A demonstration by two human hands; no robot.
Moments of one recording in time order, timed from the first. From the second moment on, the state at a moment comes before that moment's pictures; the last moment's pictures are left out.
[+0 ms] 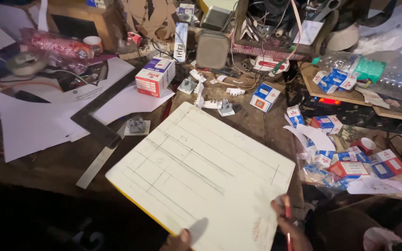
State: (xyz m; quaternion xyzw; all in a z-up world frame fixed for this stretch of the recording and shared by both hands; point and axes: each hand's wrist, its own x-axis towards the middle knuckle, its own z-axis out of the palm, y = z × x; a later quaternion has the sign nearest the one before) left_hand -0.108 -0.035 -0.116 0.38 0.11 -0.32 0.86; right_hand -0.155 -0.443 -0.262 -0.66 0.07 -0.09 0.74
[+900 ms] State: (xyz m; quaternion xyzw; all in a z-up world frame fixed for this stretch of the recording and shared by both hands) left_hand -0.098 -0.014 -0.029 0.54 -0.23 -0.47 0.66; right_hand -0.053 -0.404 0.069 -0.94 -0.08 -0.25 0.23
